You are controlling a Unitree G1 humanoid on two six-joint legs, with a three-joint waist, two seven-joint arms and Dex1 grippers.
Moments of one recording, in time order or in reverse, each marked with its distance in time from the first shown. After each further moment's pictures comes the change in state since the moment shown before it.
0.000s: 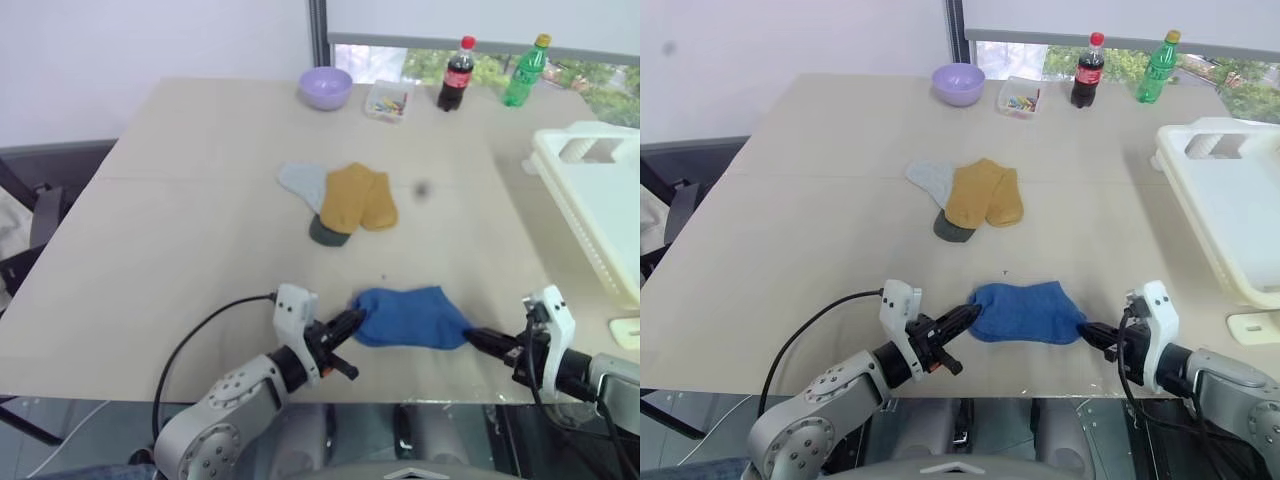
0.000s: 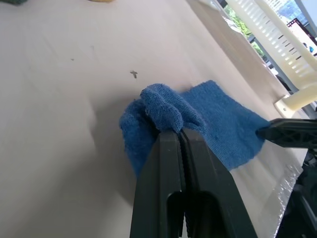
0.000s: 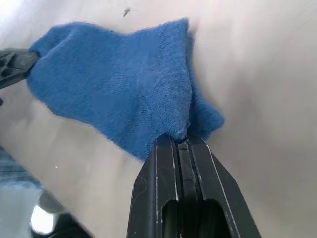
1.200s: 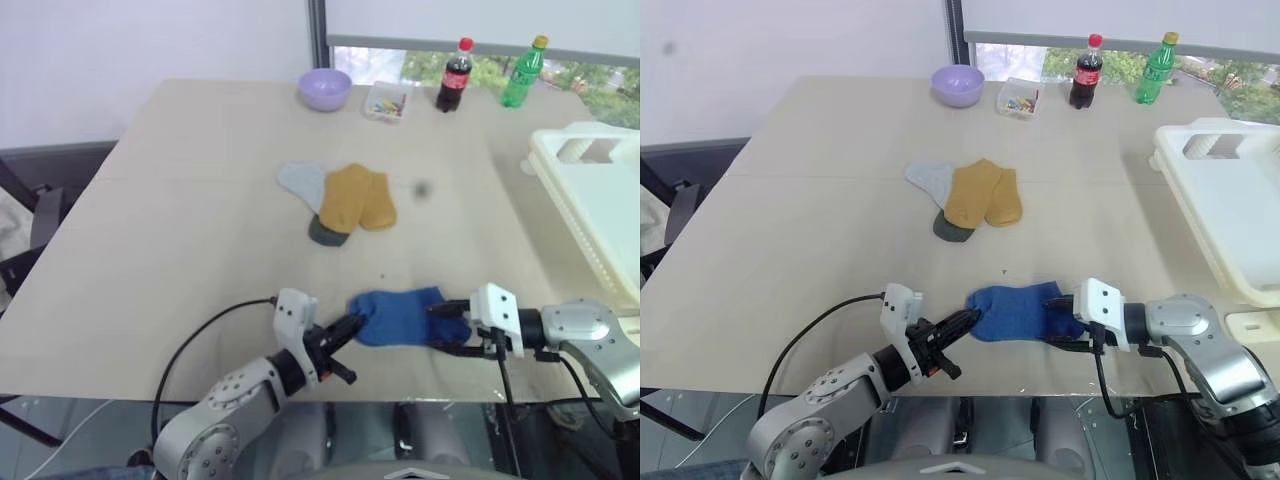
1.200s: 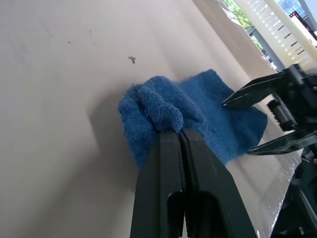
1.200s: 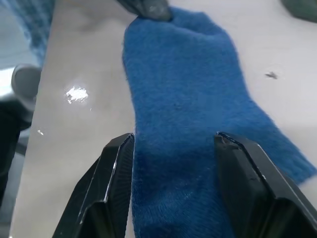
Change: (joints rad) left arm 0.004 0.019 -0.012 0.030 0.003 -0.017 -0.031; right arm -0.358 -0.063 0.514 0.395 -0.810 -0.866 0.798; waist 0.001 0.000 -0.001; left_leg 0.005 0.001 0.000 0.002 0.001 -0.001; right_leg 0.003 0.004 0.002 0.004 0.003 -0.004
